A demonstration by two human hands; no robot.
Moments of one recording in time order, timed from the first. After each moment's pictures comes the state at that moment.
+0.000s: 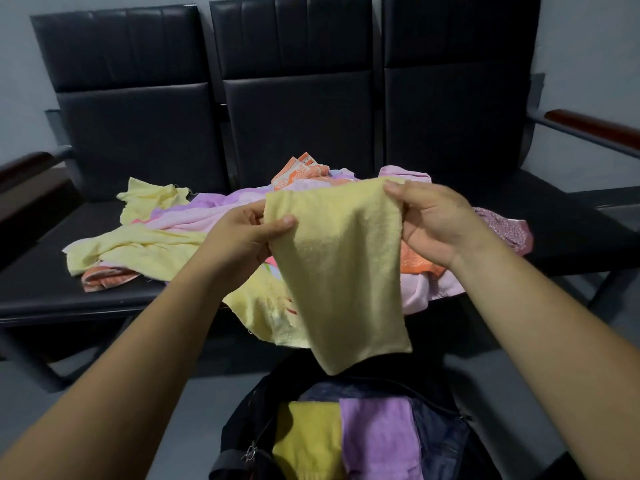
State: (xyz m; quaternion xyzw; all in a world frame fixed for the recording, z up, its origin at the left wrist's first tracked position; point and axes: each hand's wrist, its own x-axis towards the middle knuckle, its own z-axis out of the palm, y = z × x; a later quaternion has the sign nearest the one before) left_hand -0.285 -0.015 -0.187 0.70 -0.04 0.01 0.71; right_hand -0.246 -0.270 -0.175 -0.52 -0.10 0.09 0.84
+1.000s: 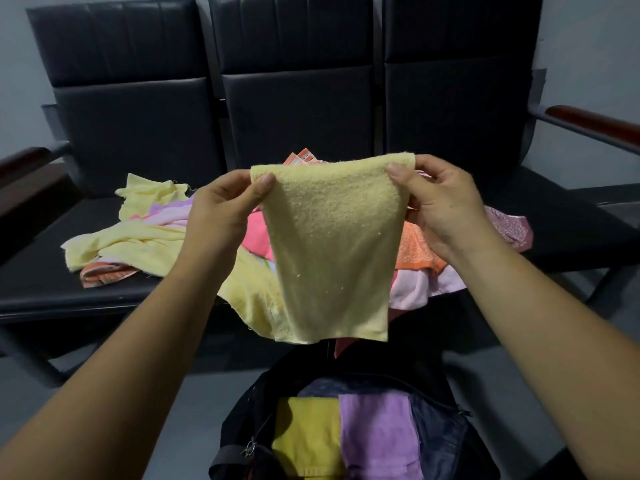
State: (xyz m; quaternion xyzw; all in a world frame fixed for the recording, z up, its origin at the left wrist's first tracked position) left_hand -0.287 -0.011 -0.176 0.71 -0.06 0.20 0.67; right_hand -0.249 -0.271 -0.175 -0.64 -0.10 -0.09 0.76
